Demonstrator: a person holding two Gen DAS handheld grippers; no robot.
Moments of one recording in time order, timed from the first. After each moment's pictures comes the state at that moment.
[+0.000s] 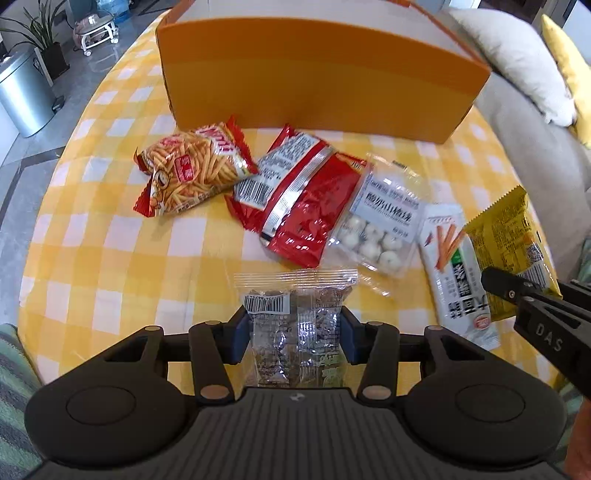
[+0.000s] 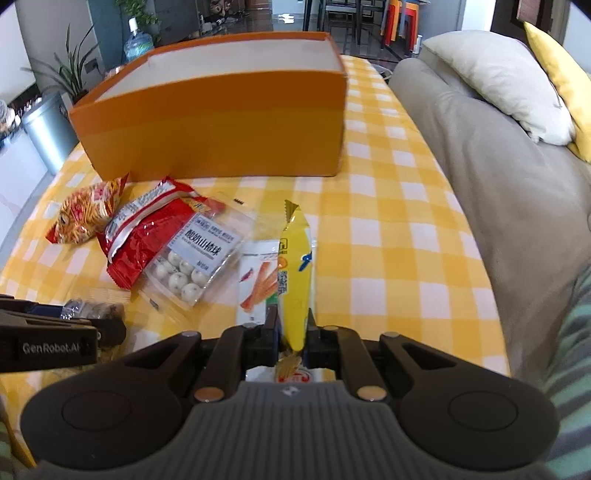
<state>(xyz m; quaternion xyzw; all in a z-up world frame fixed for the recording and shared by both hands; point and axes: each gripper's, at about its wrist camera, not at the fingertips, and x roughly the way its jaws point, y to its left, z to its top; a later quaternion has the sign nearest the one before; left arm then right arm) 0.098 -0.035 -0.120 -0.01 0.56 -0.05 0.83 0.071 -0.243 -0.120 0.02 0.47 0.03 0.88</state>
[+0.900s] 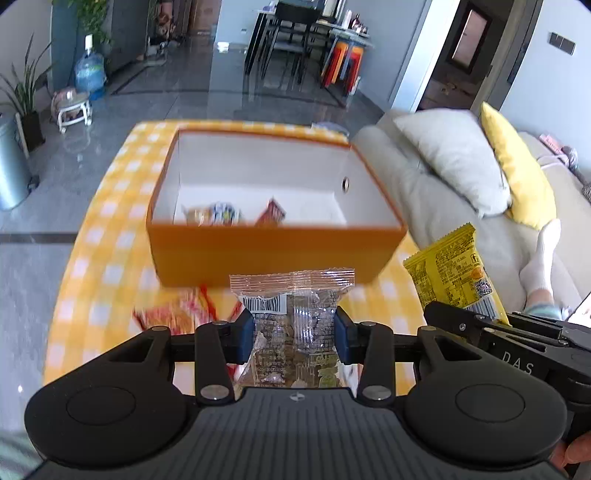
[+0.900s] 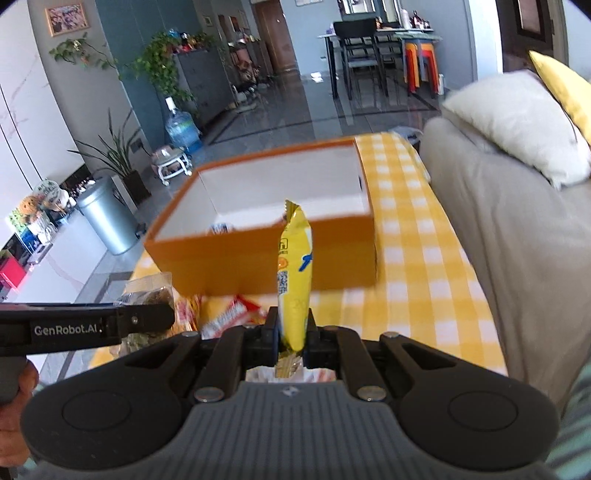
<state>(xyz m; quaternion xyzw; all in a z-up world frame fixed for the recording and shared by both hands) 0.127 -0.029 -0.008 -0.05 0.42 -0.12 0.90 0.084 -0.258 -0.022 0.11 0.37 0.10 0.92</state>
